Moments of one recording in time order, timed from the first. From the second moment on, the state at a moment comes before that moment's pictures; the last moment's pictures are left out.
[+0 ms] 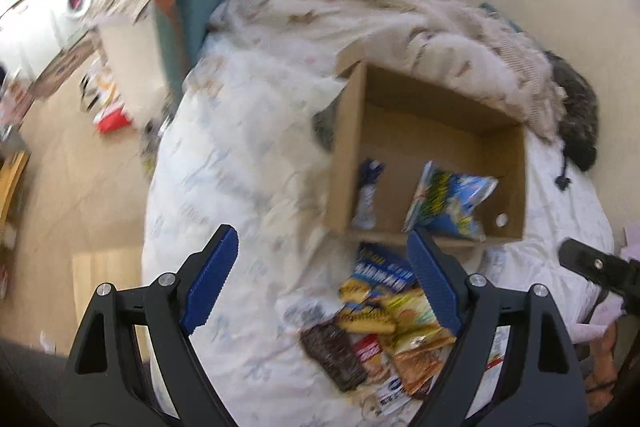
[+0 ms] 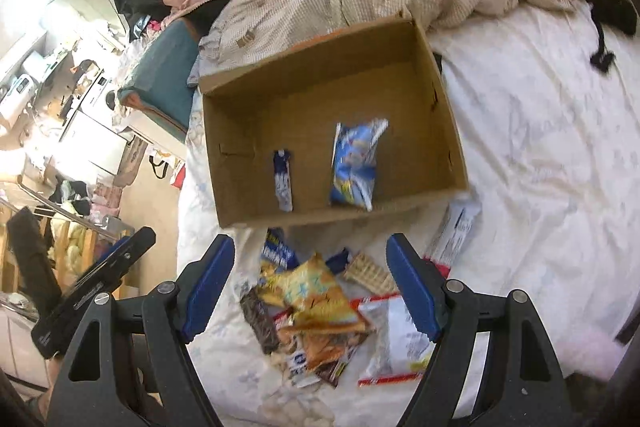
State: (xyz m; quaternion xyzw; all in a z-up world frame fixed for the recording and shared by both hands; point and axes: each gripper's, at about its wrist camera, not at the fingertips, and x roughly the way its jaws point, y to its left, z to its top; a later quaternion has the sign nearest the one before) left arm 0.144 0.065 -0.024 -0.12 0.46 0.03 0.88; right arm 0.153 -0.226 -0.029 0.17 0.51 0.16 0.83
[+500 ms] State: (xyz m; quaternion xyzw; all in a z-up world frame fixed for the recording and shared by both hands) left arm 0.131 0.099 -0.065 -0.22 0.53 0.08 0.82; right arm 0.169 -0.161 -0.134 0.12 0.65 0.19 0.72
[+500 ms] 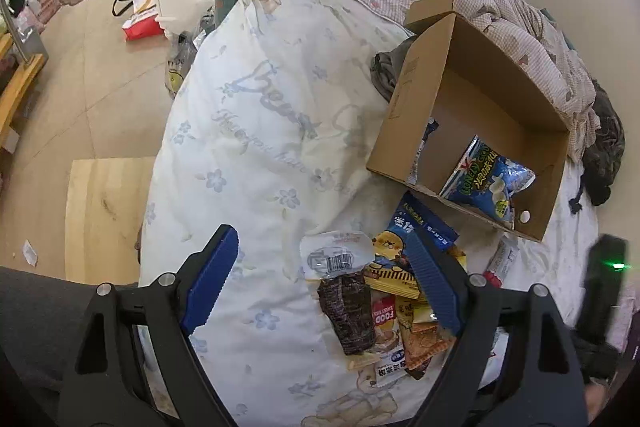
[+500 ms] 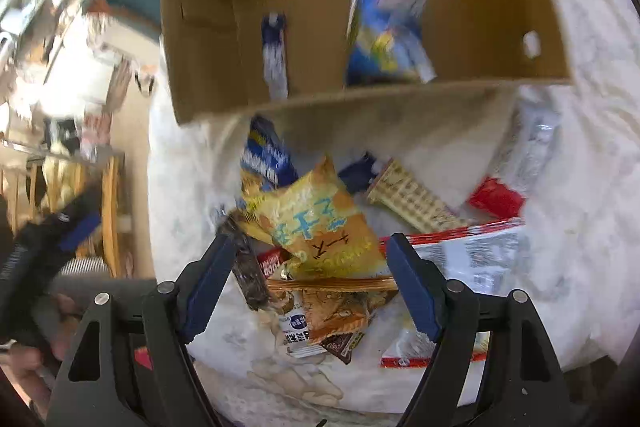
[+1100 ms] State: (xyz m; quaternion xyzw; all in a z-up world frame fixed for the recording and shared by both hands) left arm 0.135 0.109 -0.091 -0.23 0.57 0.10 0.79; right arm 0.175 -0.154 -0.144 0.11 0.67 0.21 0.70
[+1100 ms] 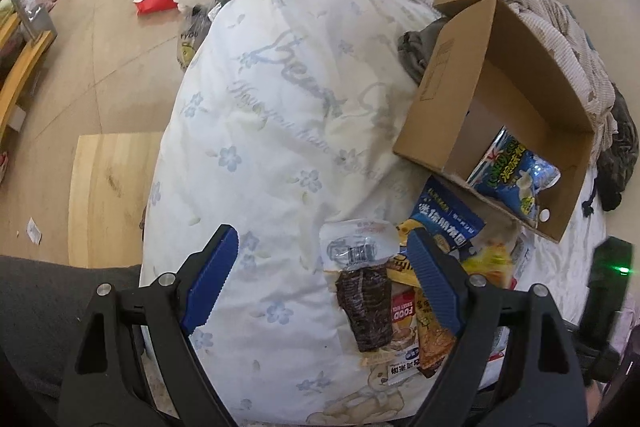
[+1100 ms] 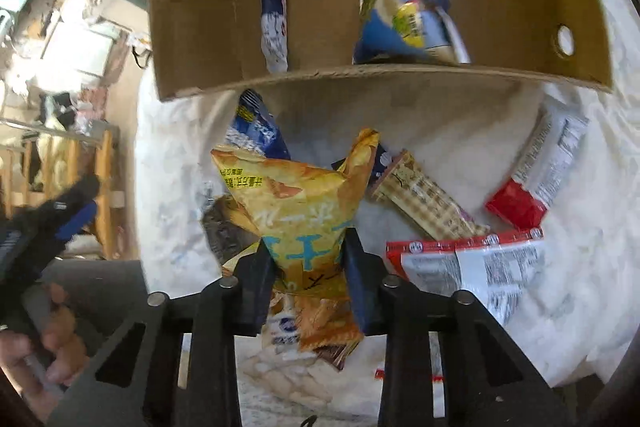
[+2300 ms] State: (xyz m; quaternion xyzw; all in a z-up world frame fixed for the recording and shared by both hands) left arm 0.144 0.018 -0.199 -0.20 0.68 0.08 0.71; right arm 0.159 -0.216 -0.080 0.22 0.60 0.20 0.74
